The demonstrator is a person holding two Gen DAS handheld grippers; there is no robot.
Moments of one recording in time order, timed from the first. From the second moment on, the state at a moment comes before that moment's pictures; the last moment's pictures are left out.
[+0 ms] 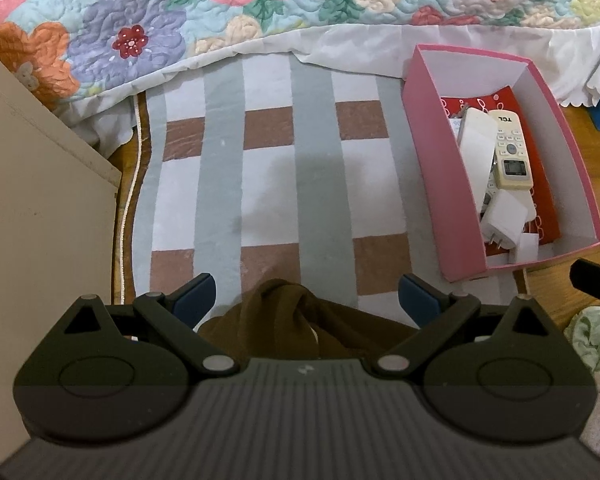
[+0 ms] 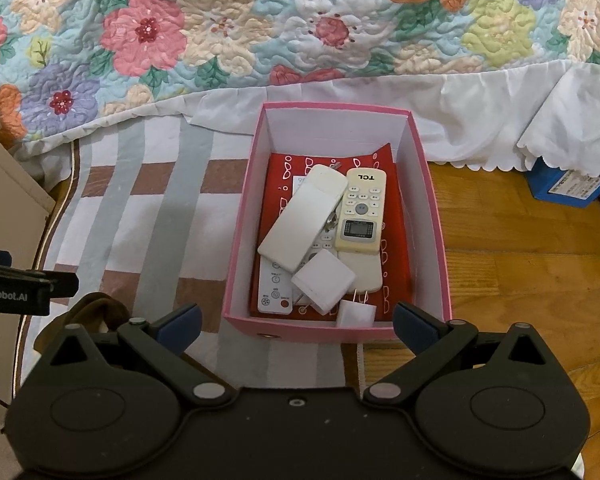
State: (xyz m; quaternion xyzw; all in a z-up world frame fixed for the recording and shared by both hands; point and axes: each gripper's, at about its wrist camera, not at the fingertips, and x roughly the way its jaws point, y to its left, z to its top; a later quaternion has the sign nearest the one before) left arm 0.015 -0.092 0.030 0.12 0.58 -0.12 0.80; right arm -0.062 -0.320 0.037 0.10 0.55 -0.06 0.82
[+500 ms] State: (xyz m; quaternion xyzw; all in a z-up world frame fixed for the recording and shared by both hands) left arm 0.011 -0.098 0.023 0.13 0.59 -0.12 0.79; right arm -0.062 -0.322 0.039 0.10 0.55 -0.06 0.83
